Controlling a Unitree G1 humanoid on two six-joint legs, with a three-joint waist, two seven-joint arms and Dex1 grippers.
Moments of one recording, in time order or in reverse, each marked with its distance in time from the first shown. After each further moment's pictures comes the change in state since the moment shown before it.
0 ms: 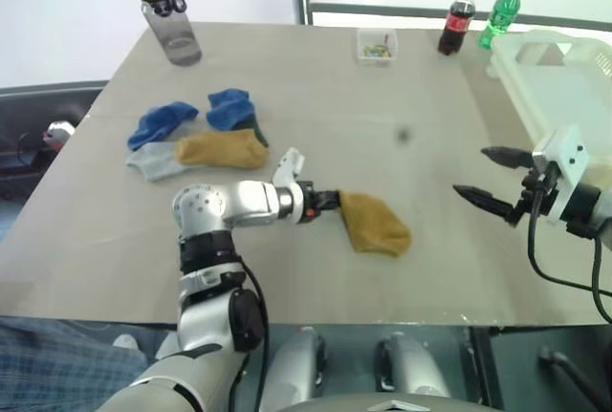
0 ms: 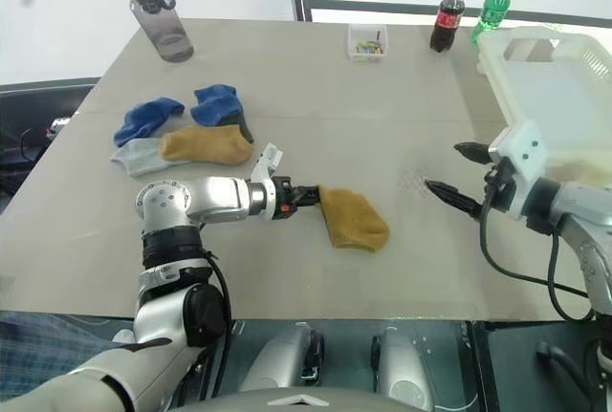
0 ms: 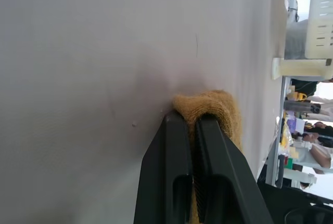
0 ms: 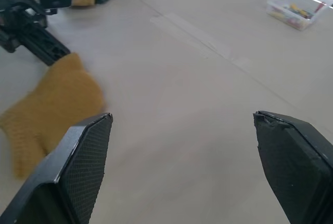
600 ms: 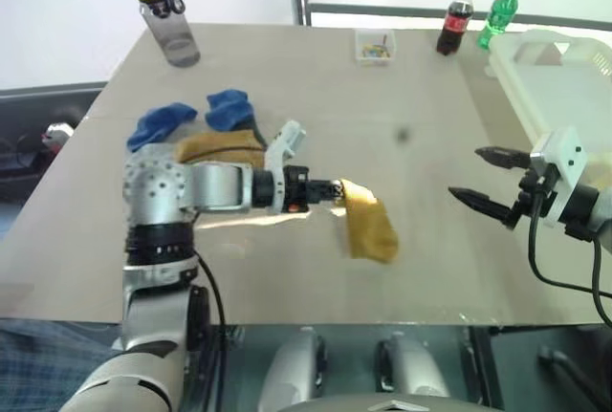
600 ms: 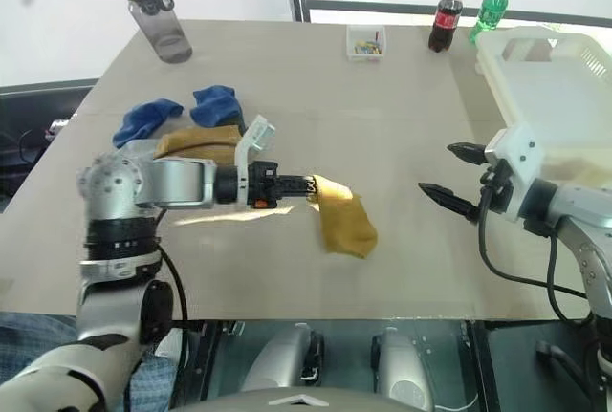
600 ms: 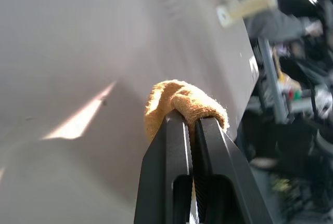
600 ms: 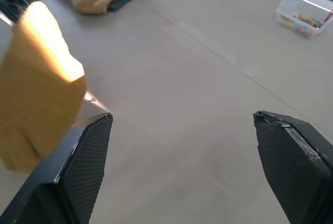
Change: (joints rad) left arm -0.013 0.367 -0.343 -0.318 -0.348 0.000 -0.330; right arm -0.001 0.000 0.000 -0.010 0.011 0.006 -0.002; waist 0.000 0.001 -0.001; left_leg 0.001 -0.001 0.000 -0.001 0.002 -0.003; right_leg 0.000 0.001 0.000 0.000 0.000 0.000
